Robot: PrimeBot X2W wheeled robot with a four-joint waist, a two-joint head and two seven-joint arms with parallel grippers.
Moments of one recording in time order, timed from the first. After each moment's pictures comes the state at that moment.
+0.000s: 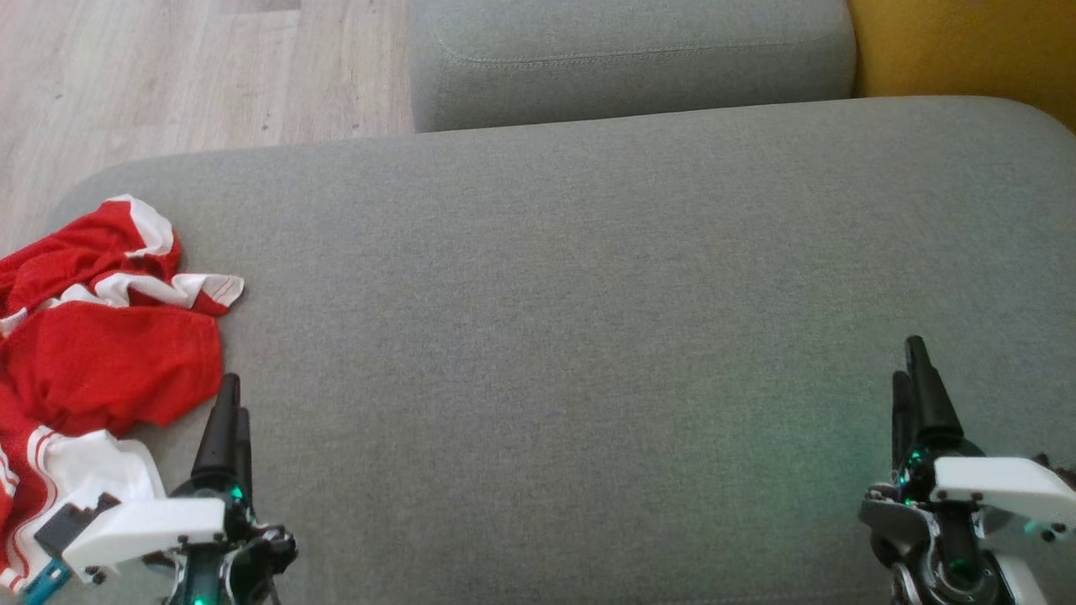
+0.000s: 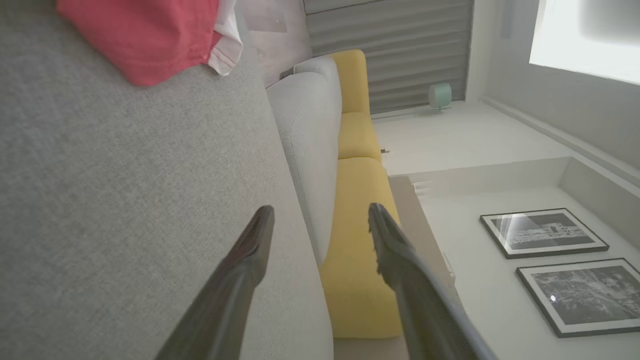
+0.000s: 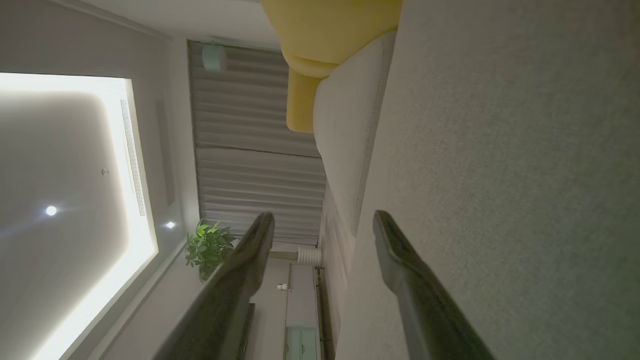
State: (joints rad) left arm -0.01 0.03 0.04 0.26 -1.44 -0.11 0.02; right arm -0.03 -0.05 -0.01 0.25 1.51 0.13 0.02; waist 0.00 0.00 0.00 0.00
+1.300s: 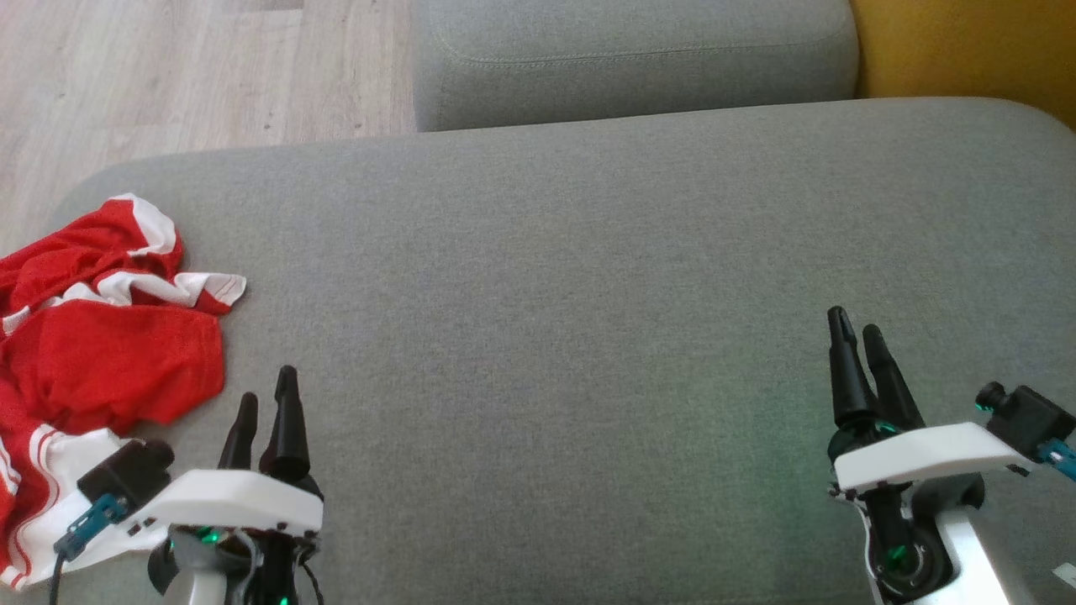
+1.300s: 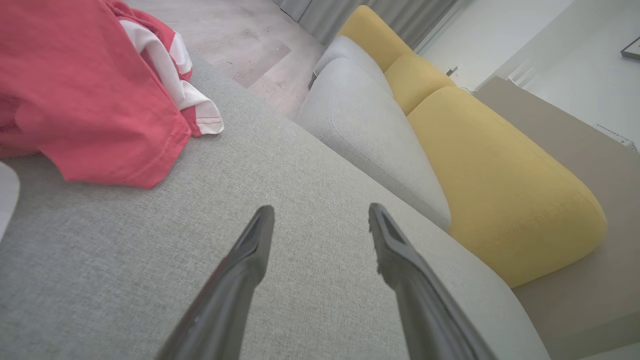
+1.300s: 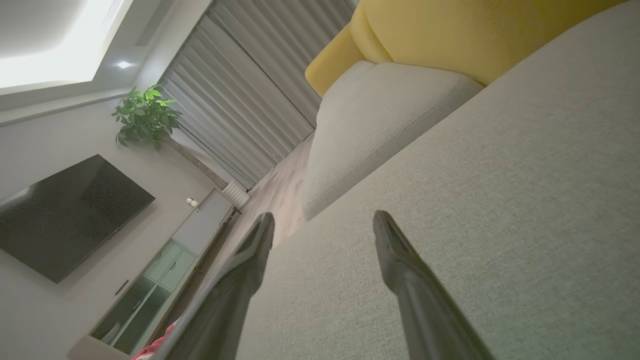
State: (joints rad) left arm -0.01 0.03 -0.06 0.22 -0.74 0.02 -0.09; right arm -0.09 -0.11 0.13 0.26 0.86 0.13 -0.09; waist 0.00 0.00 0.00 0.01
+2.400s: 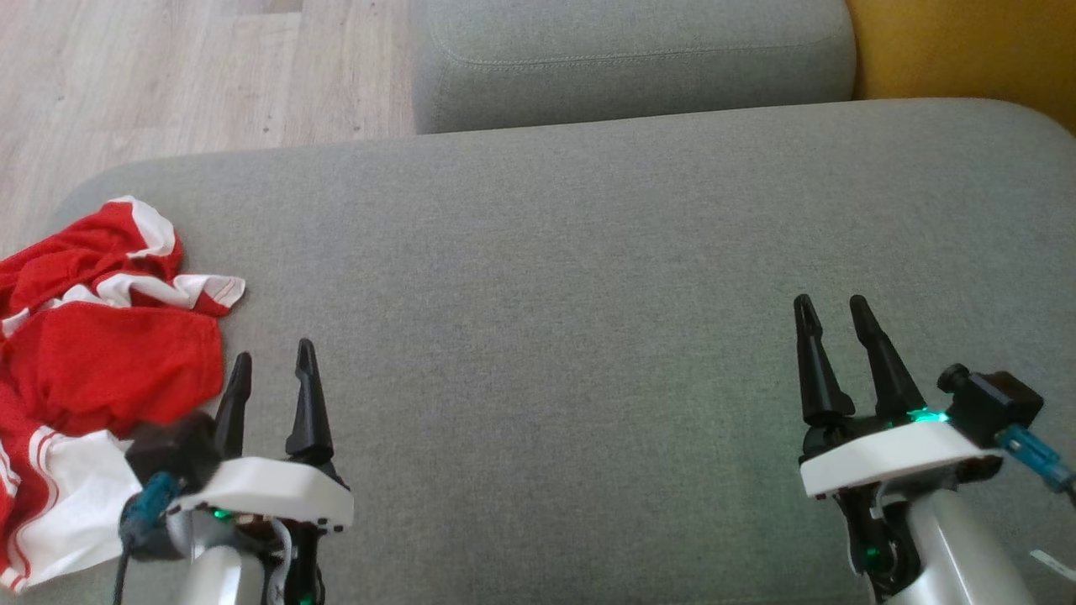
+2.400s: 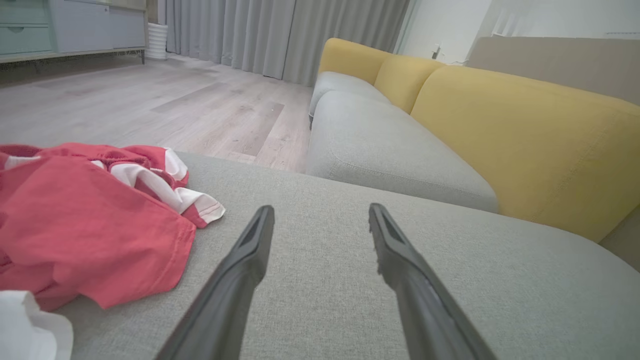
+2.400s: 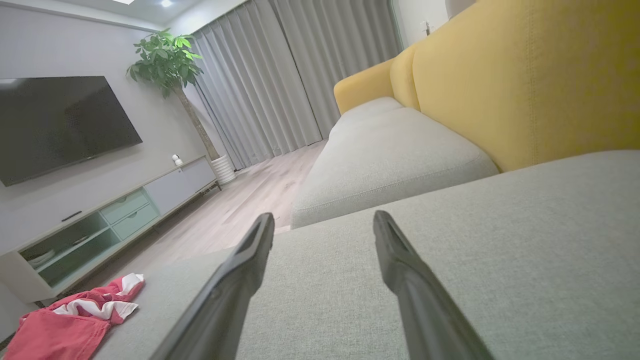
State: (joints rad) left arm -0.03 0.05 -0.12 0.17 -0.32 0.09 -0.19; right arm -0.12 -0.11 0.16 0.26 0.48 0.13 -0.18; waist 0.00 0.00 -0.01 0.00
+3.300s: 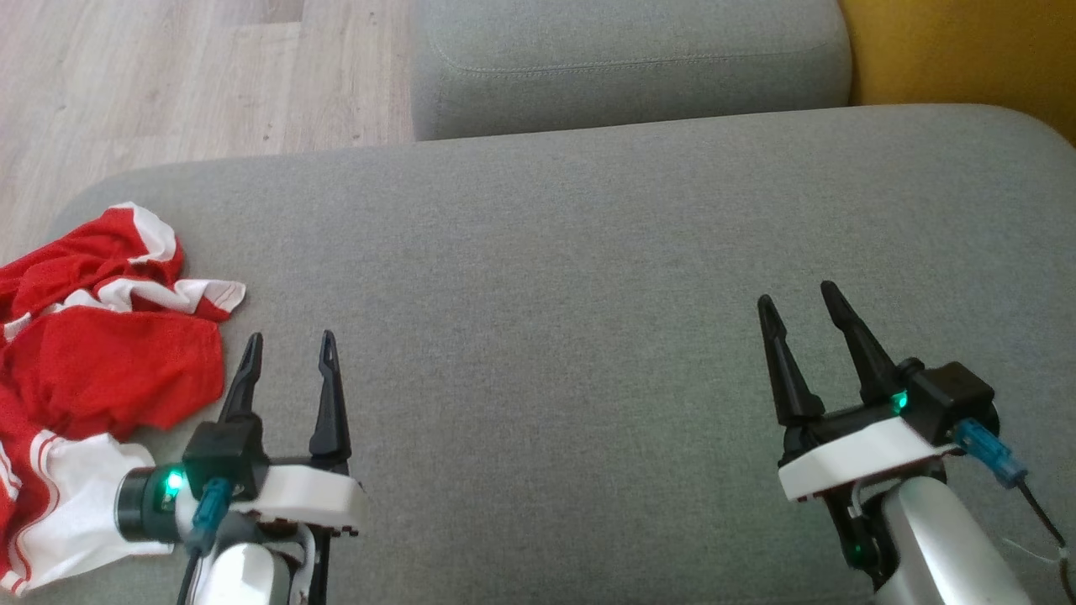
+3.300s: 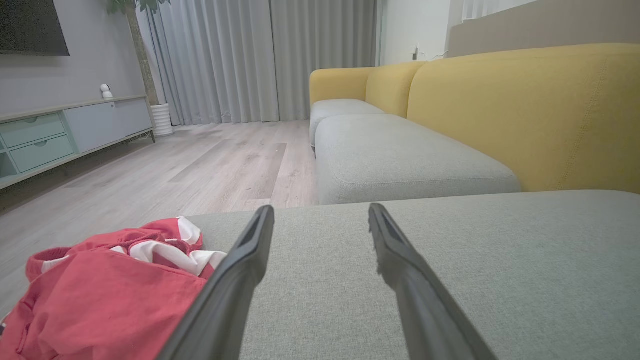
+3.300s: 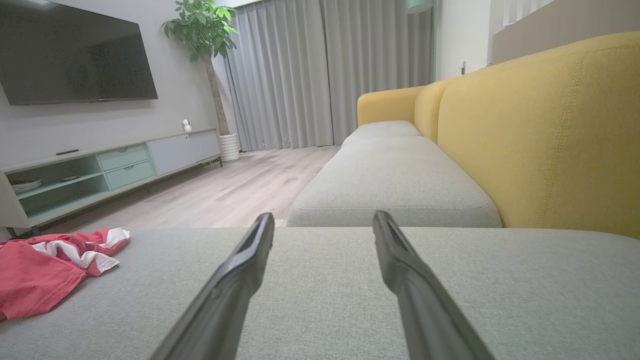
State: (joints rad) left arm -0.03 0.05 -0.15 0.15 -0.05 0.12 -0.25; right arm -0.16 -0.14 0.22 0.29 0.25 0.13 -0.25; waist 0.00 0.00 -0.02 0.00
